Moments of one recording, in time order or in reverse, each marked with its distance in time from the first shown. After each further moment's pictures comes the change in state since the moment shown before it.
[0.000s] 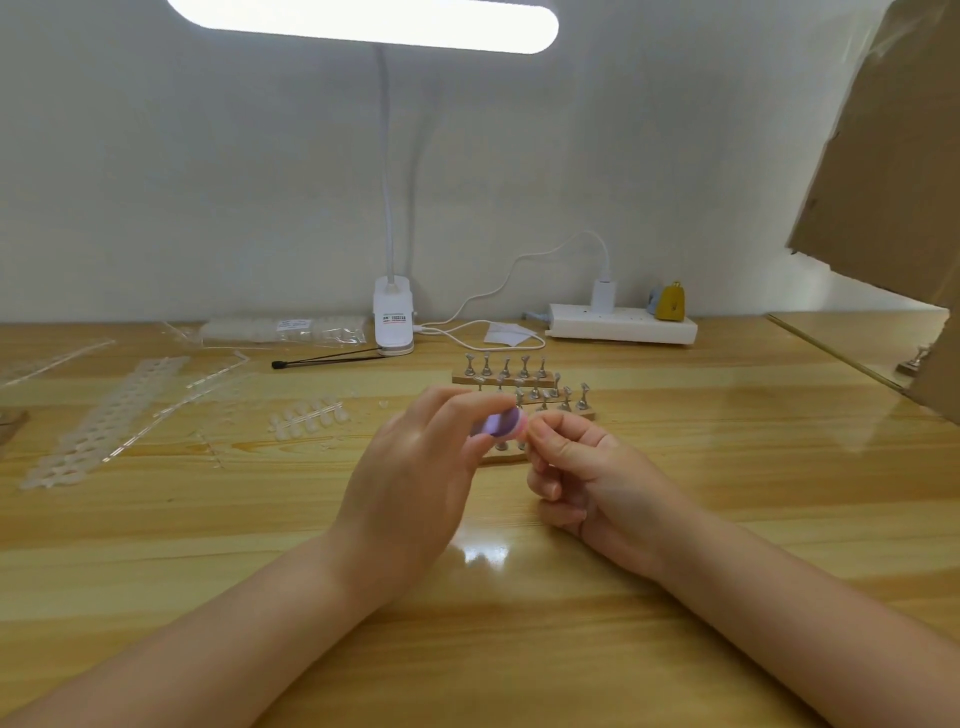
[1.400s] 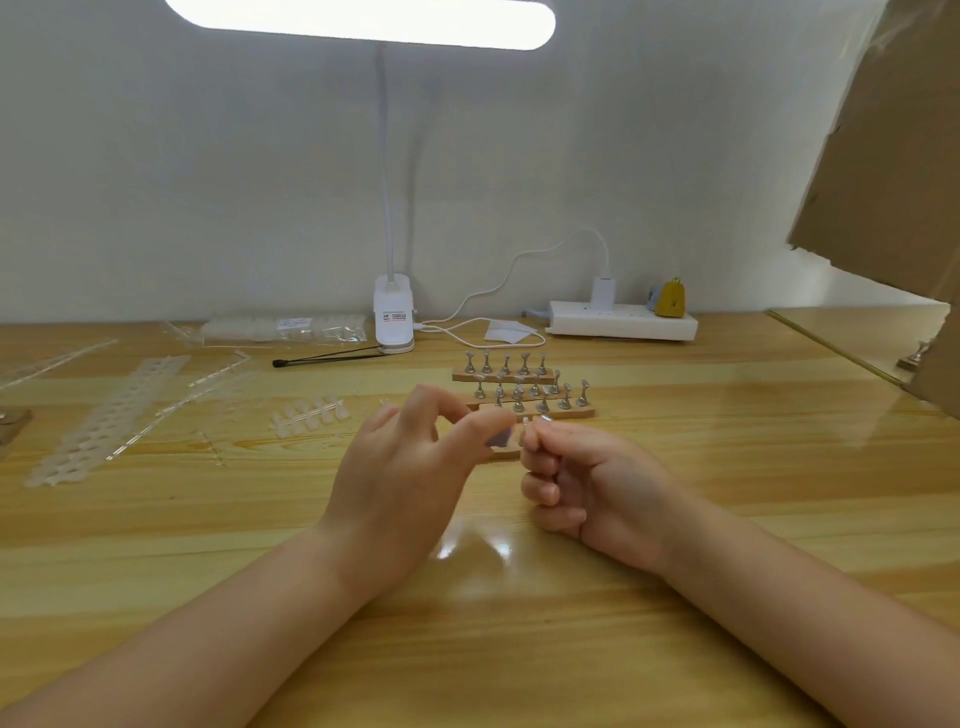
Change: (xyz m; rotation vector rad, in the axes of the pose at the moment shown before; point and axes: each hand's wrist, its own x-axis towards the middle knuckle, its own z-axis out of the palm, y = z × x) left_hand -0.002 -0.010 0.002 0.292 0.054 0.134; right_hand 0.001 -0.003 -0.001 0.048 -0.051 0.138
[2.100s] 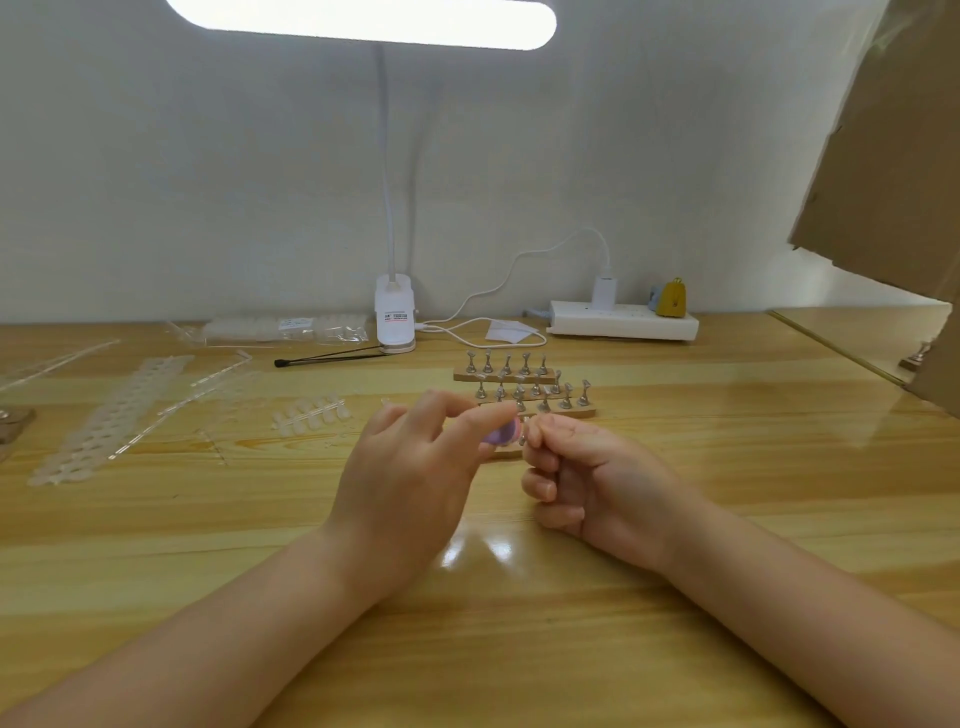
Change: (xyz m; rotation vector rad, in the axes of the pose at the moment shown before) left_hand 0.001 0.005 -0.004 -0.023 0.019 -0.018; right_hand 0.000 0.001 -0.003 0.009 -0.026 -0.031
